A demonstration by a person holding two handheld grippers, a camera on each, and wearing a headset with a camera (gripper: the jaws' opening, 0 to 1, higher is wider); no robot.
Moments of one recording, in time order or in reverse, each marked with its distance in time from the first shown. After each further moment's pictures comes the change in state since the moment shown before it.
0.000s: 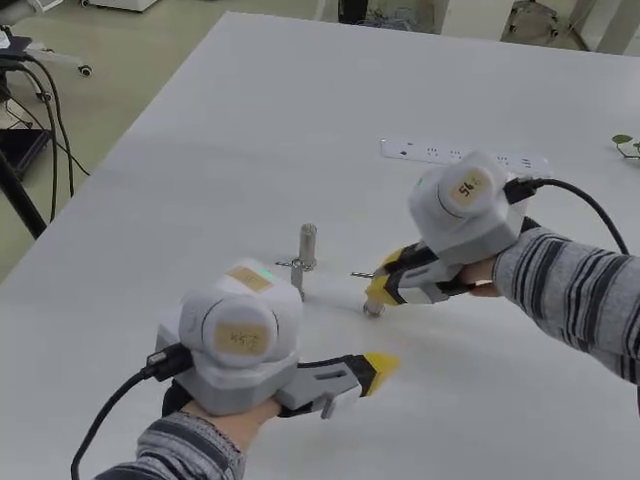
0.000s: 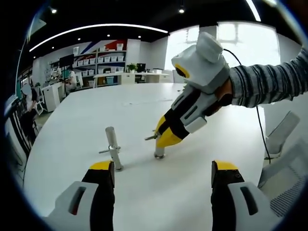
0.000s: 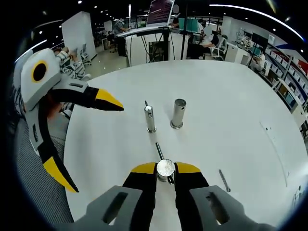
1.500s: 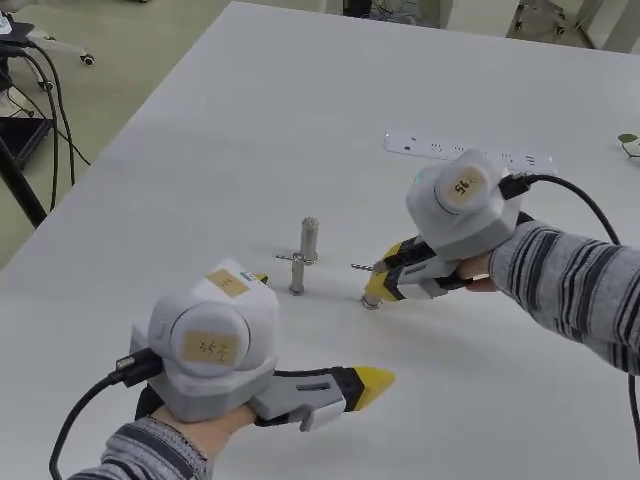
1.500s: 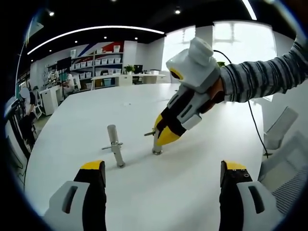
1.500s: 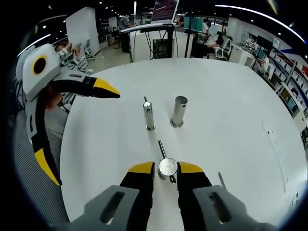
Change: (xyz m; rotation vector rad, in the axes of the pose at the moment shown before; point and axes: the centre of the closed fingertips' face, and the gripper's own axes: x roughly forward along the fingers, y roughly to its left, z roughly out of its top) left arm -0.006 -0.001 -0.008 0.029 -0.001 -0.022; right arm 0.006 -0.001 -0.003 -0.050 0.014 0.014
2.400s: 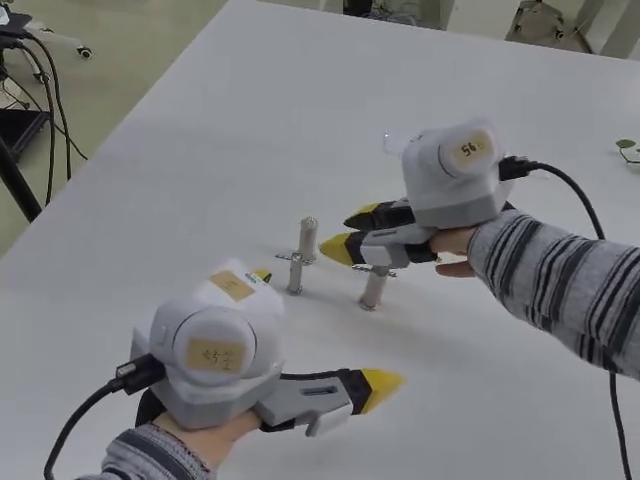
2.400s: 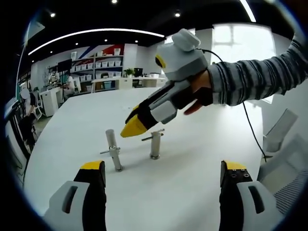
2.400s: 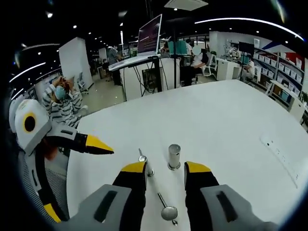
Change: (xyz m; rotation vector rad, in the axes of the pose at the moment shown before) left arm -0.001 -0.006 0.008 -0.004 -0.032 -0.001; right arm 0.005 -0.012 0.070 0.158 -0.268 -0.022
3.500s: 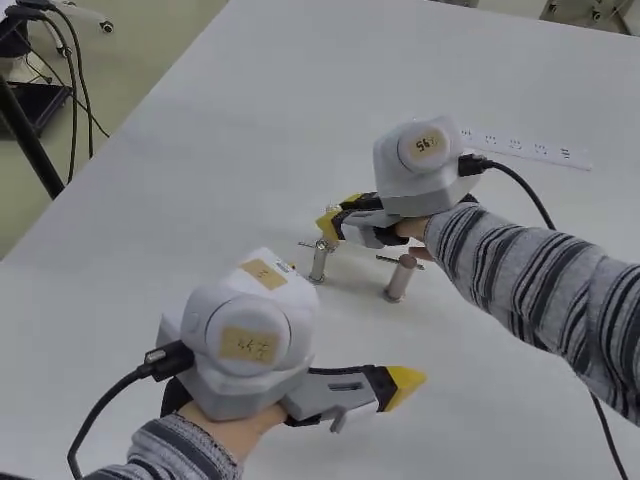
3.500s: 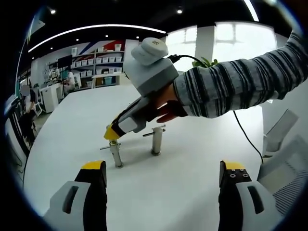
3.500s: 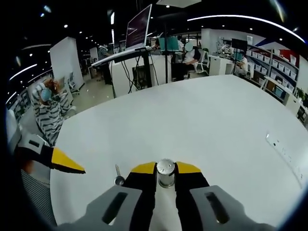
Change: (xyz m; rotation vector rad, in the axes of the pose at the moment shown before) left arm 0.002 0.004 -0.006 -0.015 0.036 0.002; right arm 0.060 -0.019 0.000 0.013 0.024 -0.059
